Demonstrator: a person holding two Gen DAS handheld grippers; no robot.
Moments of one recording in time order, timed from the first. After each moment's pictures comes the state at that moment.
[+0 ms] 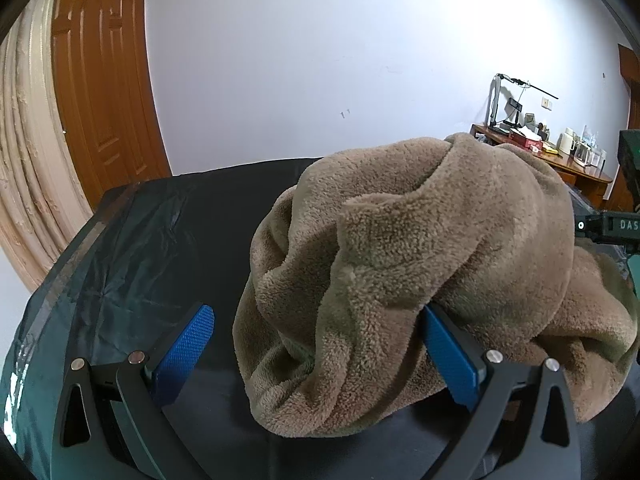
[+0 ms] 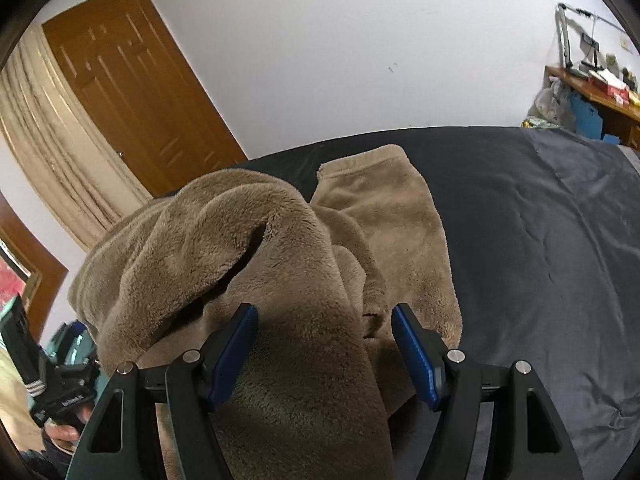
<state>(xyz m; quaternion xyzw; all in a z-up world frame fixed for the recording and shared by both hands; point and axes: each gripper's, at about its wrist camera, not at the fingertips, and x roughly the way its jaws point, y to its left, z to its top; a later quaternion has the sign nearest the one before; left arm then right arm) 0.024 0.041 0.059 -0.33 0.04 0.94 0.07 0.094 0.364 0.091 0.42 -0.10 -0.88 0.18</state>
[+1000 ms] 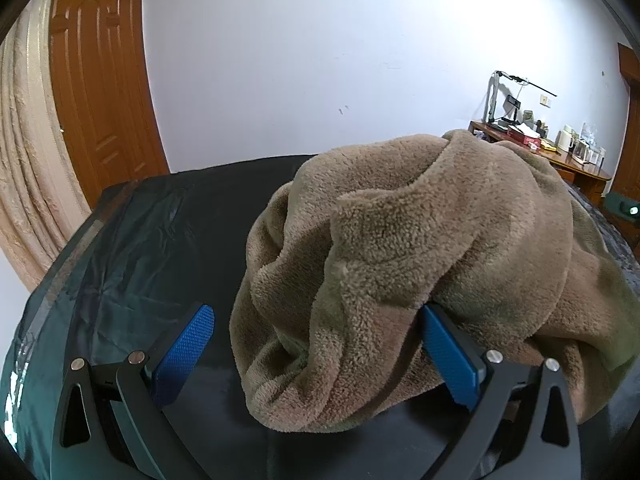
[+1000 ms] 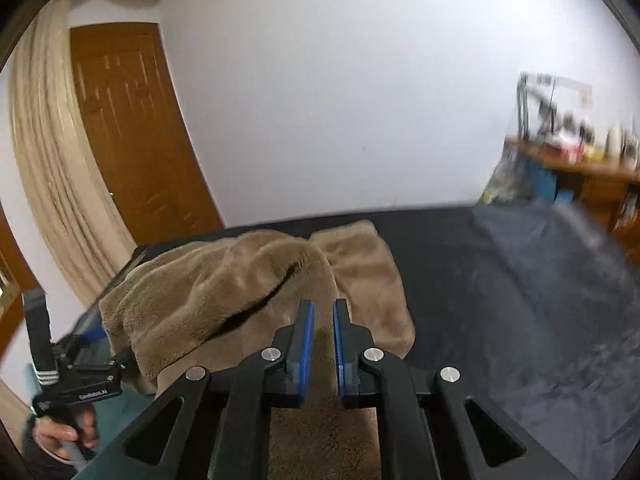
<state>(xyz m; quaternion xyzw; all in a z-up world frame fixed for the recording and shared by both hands) 0.026 0.039 0.062 -0.34 0.03 0.93 0.09 0.171 0.374 0.144 0.31 -0.10 -0.94 0.10</state>
